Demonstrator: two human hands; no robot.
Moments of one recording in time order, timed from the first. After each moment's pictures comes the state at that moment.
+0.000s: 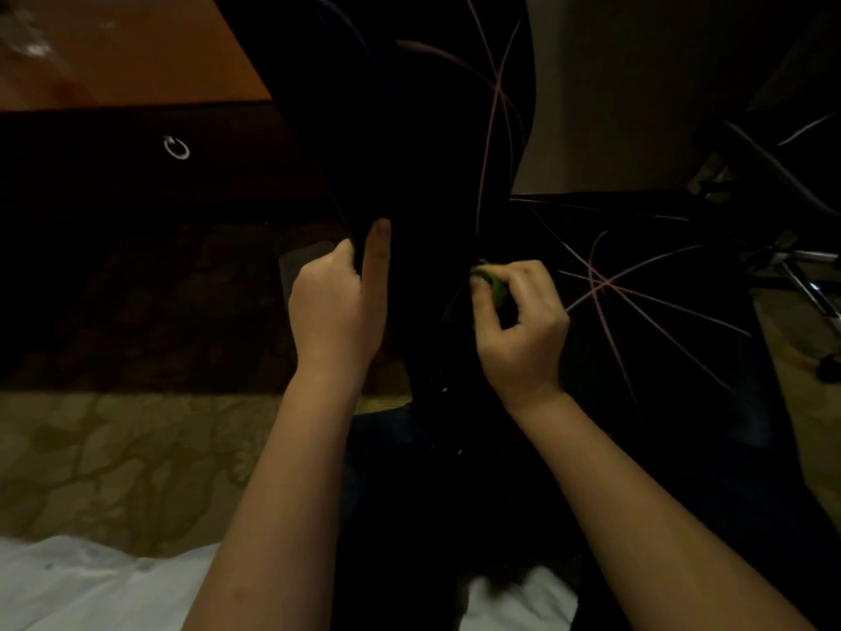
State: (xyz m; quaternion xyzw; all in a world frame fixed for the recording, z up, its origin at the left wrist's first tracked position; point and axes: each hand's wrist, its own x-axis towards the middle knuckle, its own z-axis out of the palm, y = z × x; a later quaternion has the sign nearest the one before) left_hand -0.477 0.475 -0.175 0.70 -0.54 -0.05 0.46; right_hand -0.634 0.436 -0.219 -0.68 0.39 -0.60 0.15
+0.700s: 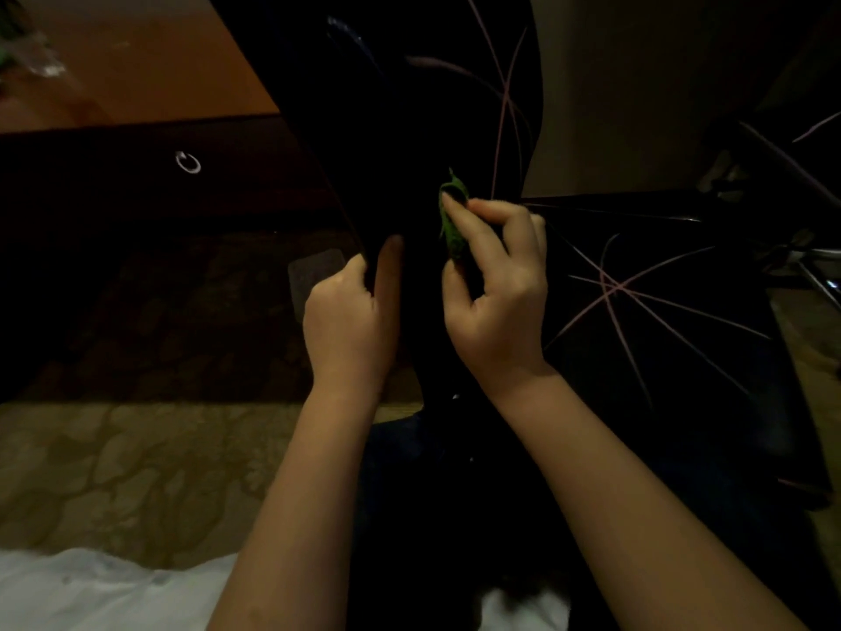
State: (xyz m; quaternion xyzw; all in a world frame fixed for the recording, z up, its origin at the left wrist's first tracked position) left_hand -0.477 0.474 -0.178 0.72 -0.52 -0.03 0.46; right_hand -0.600 0.433 -0.172 -0.72 0.36 -0.60 0.06
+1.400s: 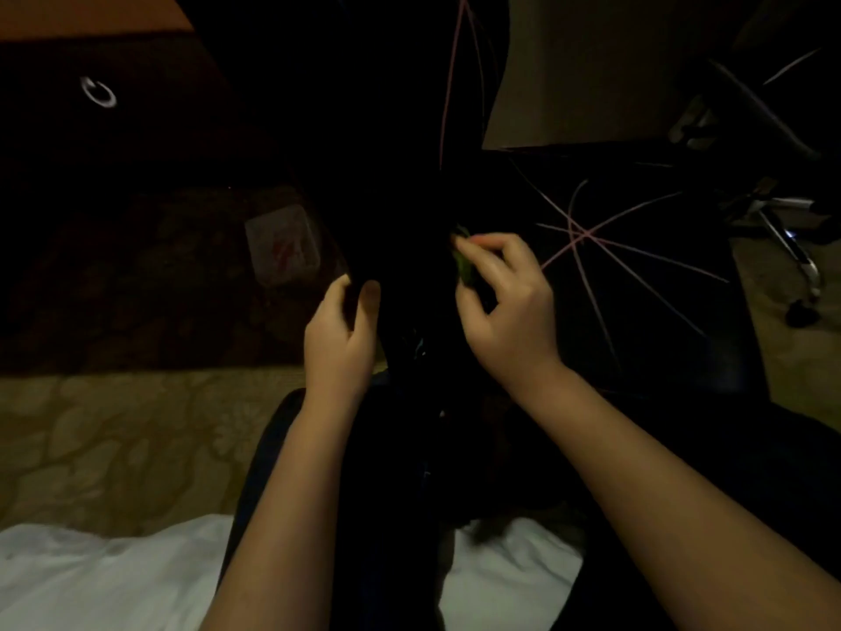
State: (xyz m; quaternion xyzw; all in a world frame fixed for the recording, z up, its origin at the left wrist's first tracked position) left_hand -0.491 0.495 -0.272 0.70 -0.48 -0.25 0.47; right_hand -0.661 0.444 -0.236 -0.76 0.43 -0.46 0.18
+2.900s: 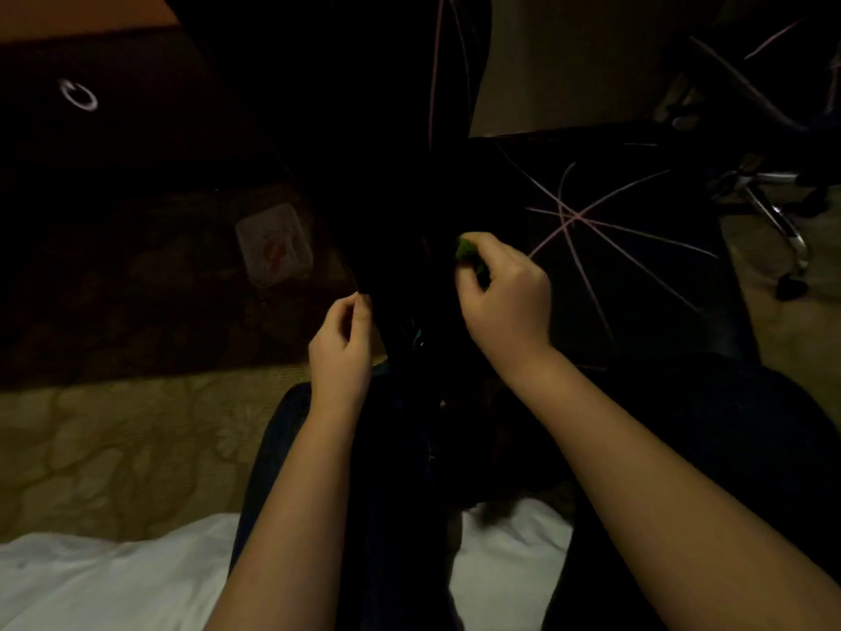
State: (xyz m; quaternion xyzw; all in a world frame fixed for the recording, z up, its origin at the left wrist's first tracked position) left_hand -0.491 0.505 -0.300 0.70 -0.42 -0.32 0.48; right_hand -0.659 0.445 -0.247 -0.73 0.50 -0.45 0.14
